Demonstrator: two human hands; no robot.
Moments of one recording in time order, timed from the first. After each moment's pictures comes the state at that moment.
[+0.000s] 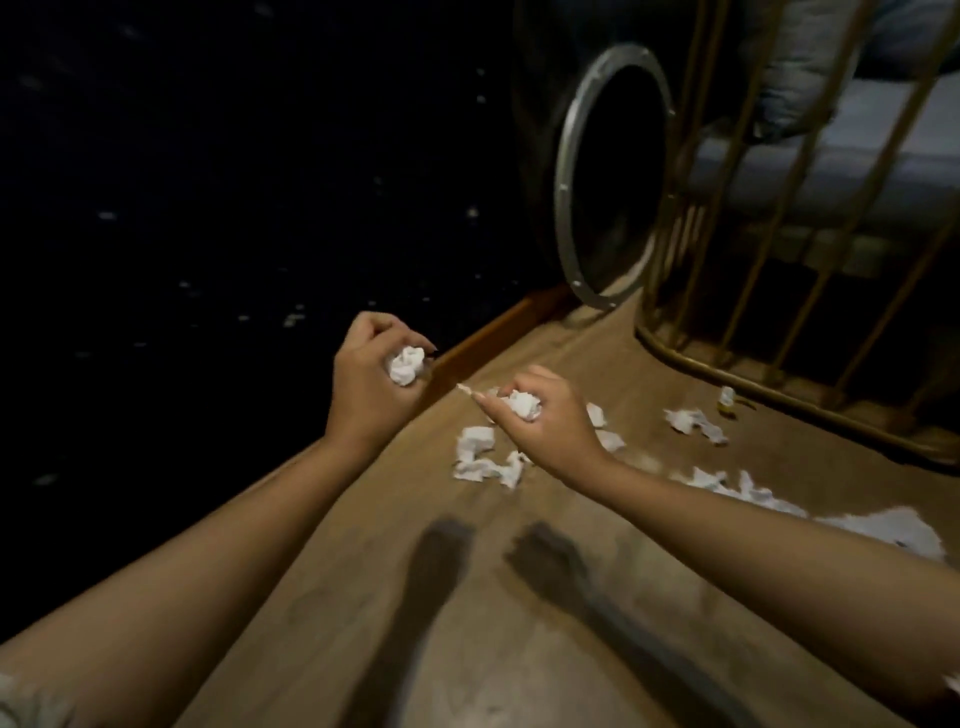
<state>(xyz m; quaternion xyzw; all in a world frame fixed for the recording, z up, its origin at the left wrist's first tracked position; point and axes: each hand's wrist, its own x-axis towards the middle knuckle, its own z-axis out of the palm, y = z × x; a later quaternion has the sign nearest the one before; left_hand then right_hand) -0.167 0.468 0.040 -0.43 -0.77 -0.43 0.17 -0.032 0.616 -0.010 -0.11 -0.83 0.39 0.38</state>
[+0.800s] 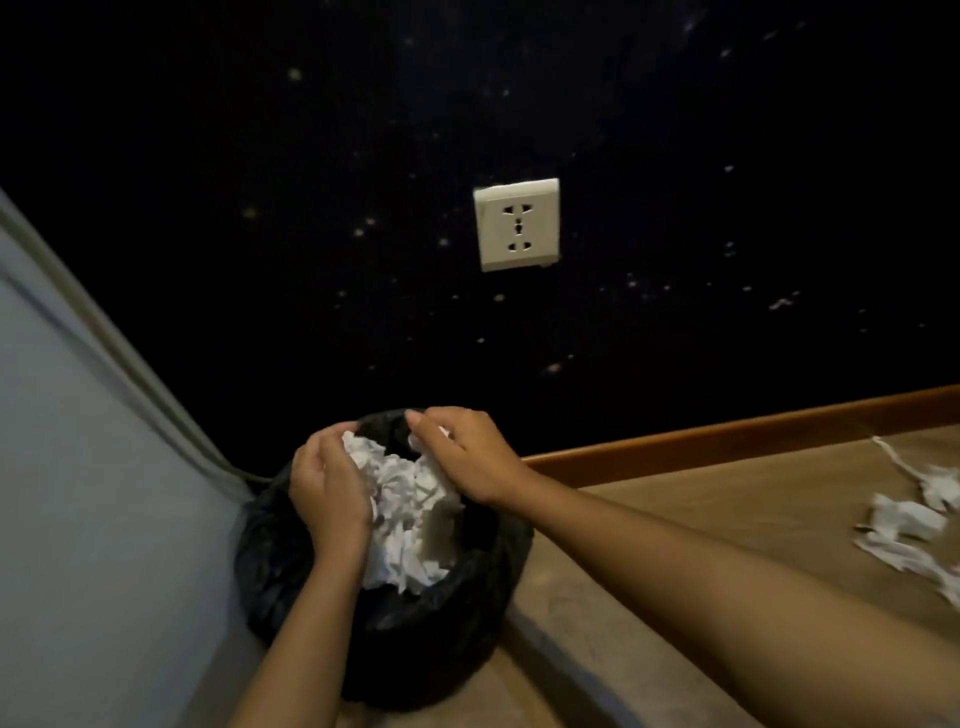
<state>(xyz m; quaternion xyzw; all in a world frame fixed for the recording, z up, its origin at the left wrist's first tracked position) -0.185 -0.001 0.007 0.24 -0.72 -0.58 0.30 -0.228 0.139 0.007 0.23 -0.81 0.53 0.05</state>
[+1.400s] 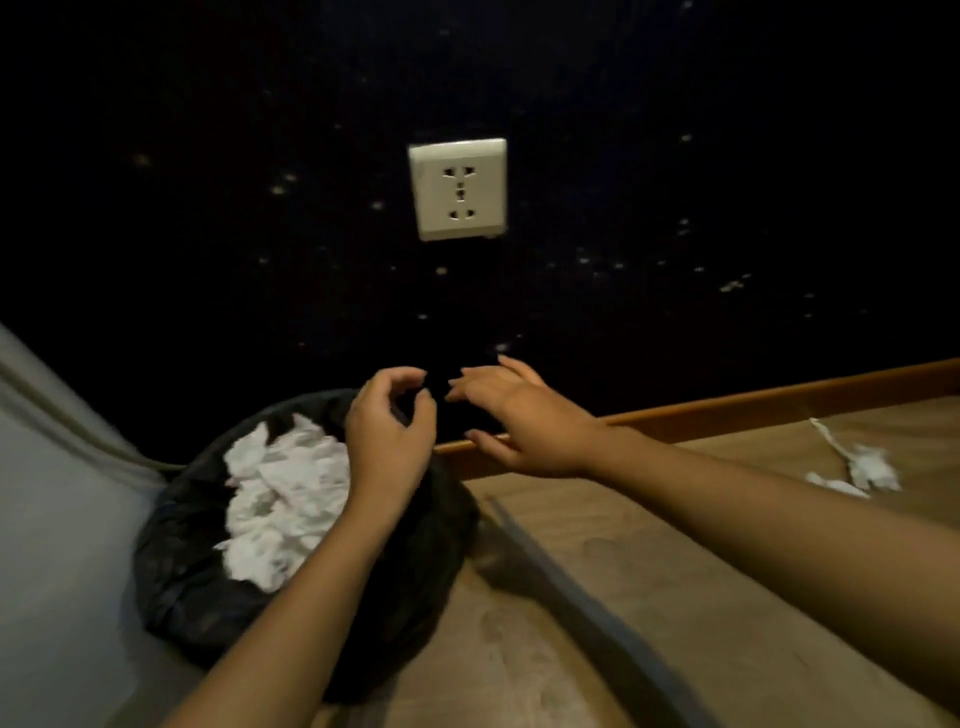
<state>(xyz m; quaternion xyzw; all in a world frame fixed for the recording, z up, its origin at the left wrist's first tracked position) -0.209 0.083 0.008 0.02 -0.84 -0.50 0.22 -0.248 0.261 0.007 0.39 -0.90 0.18 0.09</state>
